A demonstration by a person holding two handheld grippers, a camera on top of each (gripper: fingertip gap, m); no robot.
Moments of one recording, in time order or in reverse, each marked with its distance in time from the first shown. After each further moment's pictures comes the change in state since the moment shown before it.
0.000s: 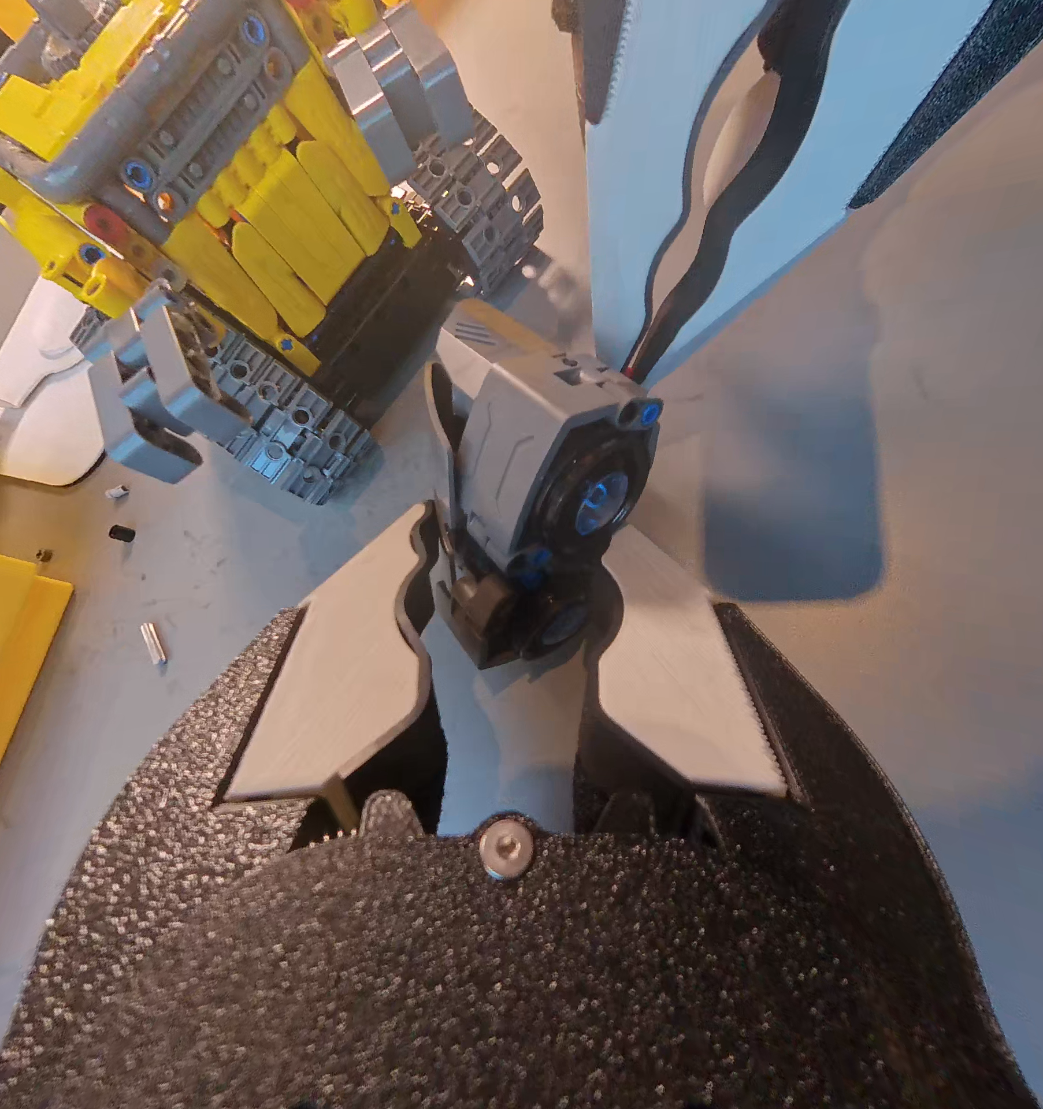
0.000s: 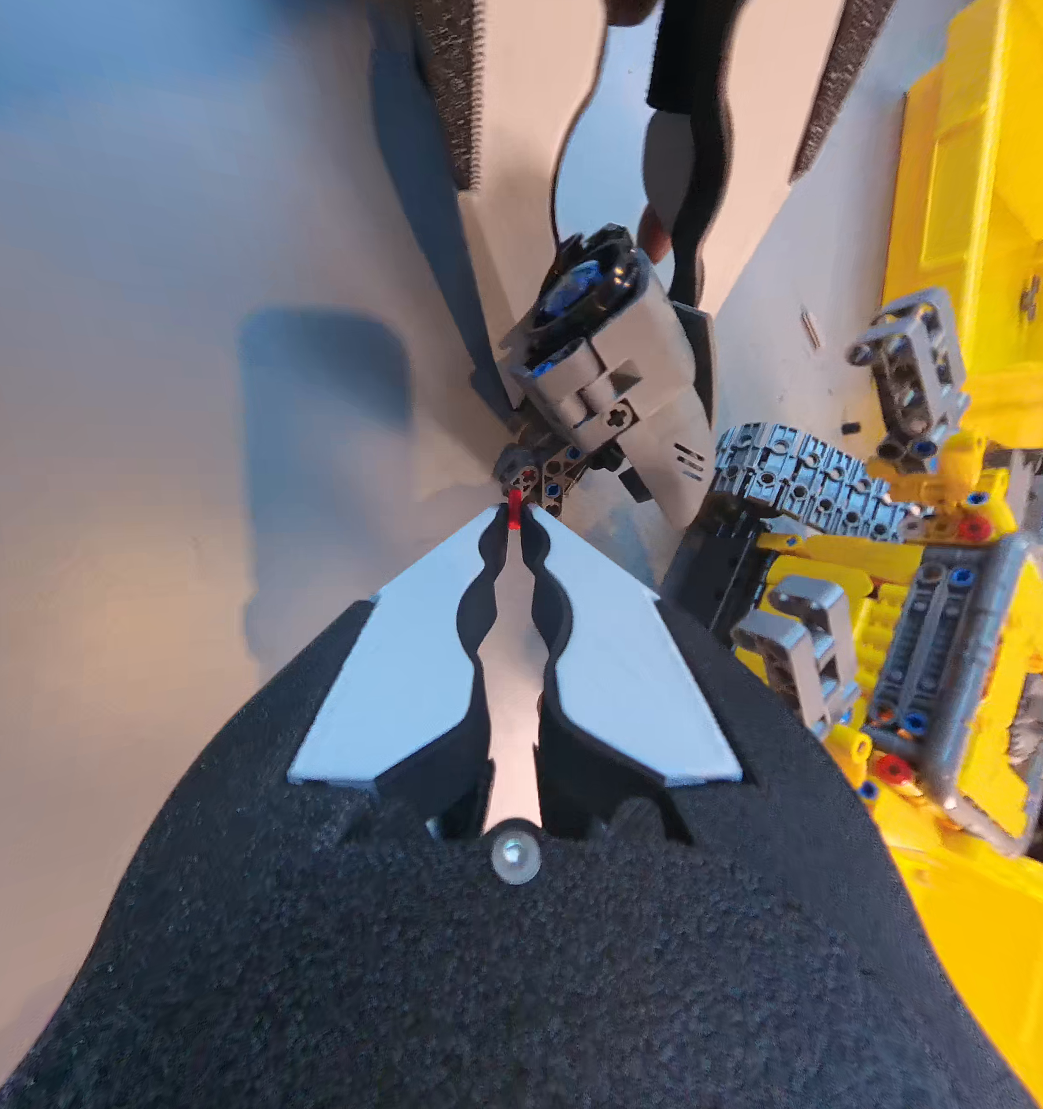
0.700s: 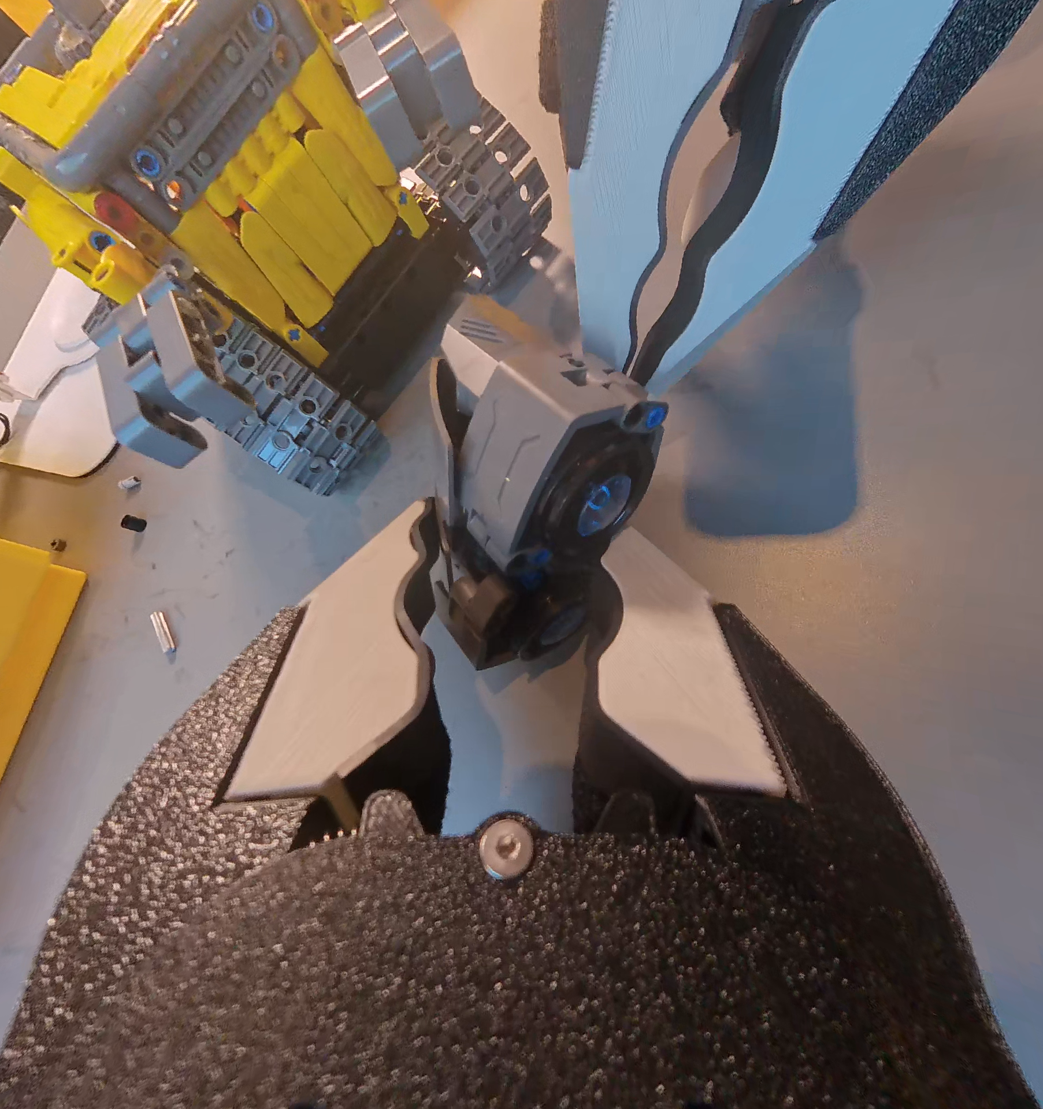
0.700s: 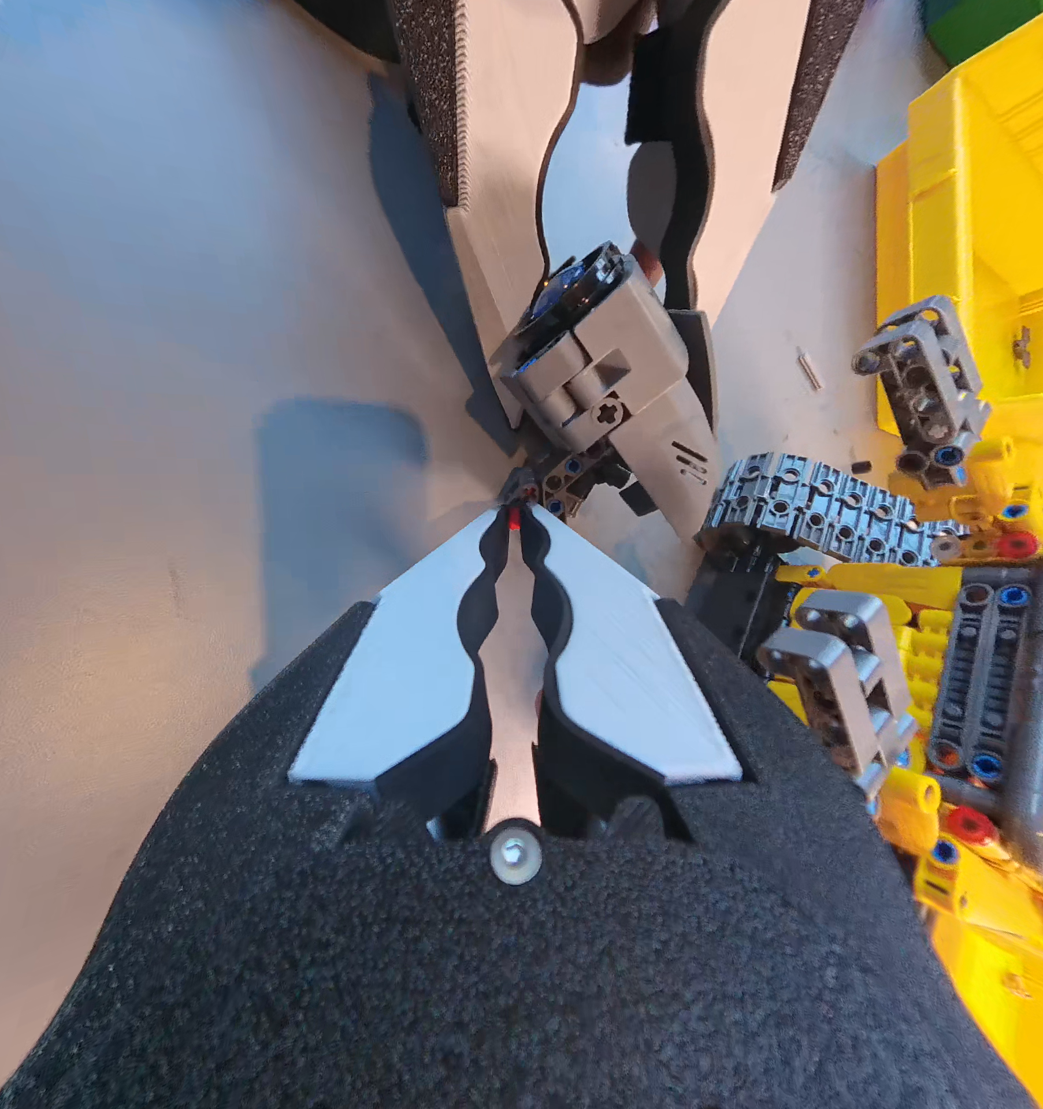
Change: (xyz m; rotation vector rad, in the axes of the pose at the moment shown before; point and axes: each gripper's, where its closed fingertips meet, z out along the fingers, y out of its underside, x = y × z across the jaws) left arm -0.001 0.003 -0.001 -0.003 -0.023 0.005; right arm 0.000 -0.005 0.012 0.146 -0.010 0.035
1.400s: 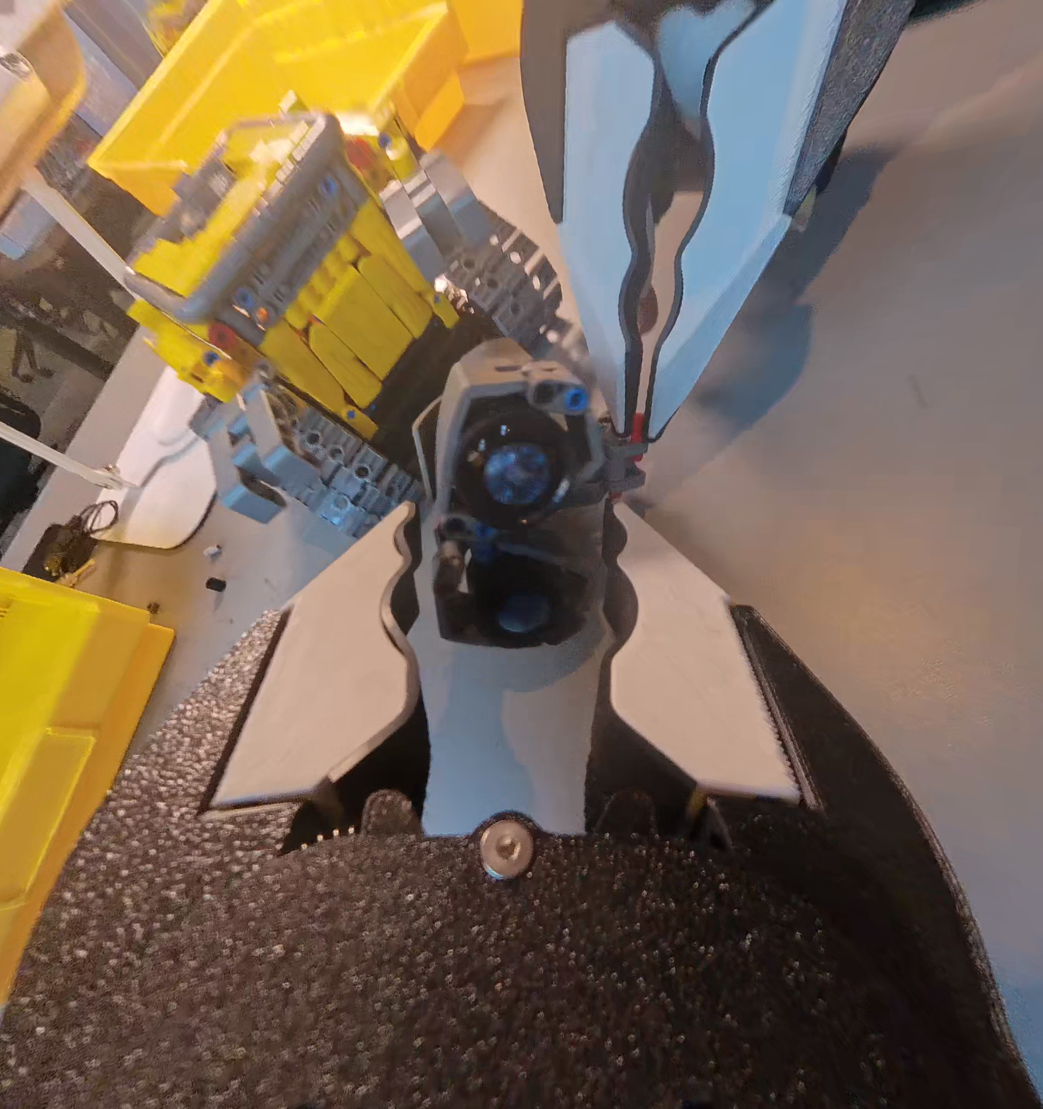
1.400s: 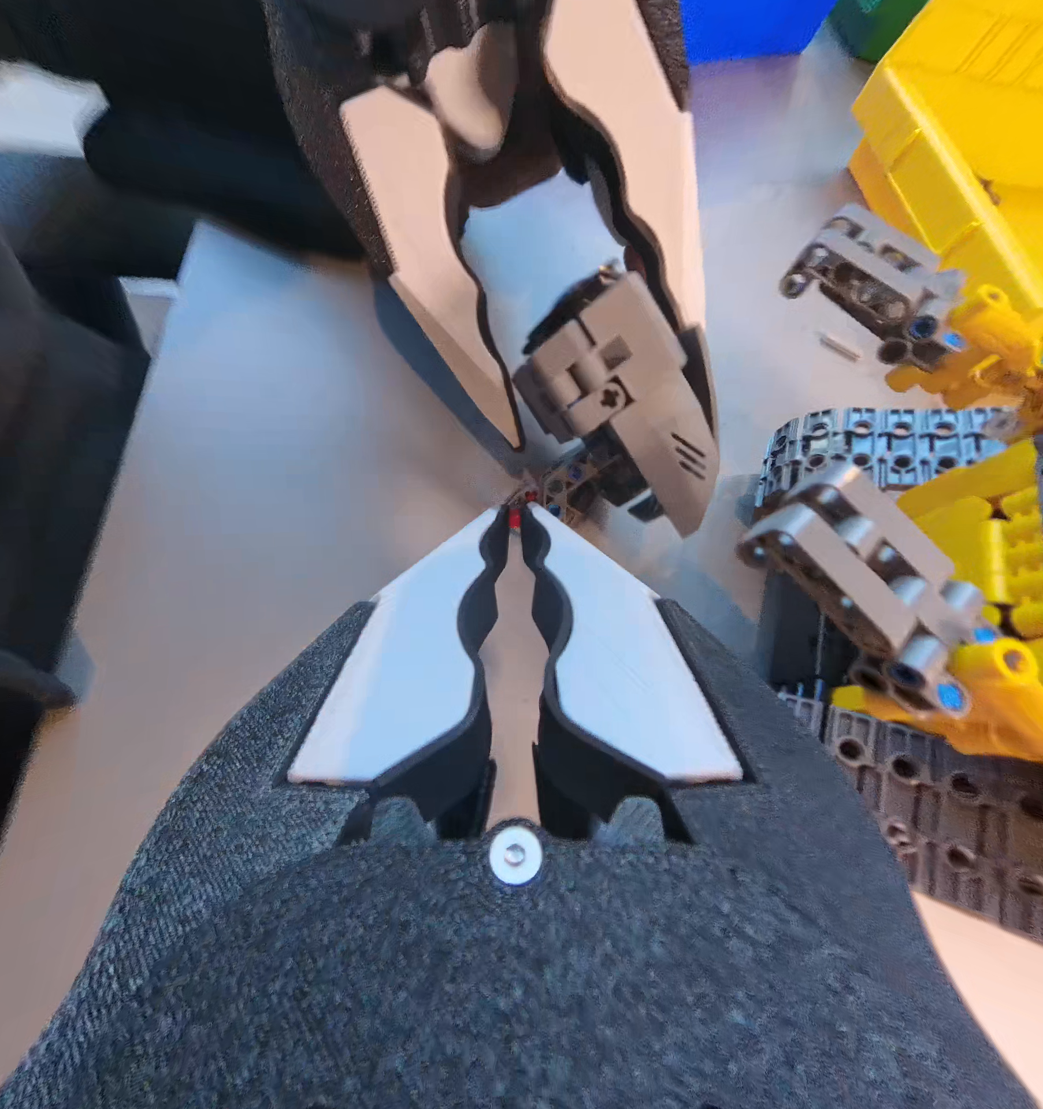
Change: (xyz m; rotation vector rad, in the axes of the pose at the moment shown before) left arm -0.008 -0.022 -0.014 0.136 -0.048 0.086; right arm 0.000 -0.012 -0.015 0.252 -0.105 0.365
